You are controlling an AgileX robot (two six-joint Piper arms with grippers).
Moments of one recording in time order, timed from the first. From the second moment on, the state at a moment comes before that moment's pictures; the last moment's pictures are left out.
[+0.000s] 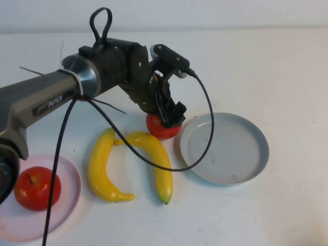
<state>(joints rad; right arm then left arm) 0.02 -0.01 0.02 -0.08 0.35 0.18 -0.55 2.06 -1.67 -0.11 0.73 0.39</state>
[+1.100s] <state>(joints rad) 0.02 -0.01 0.02 -0.08 0.35 0.18 -0.19 1.14 -0.89 0.14 1.13 -0.11</state>
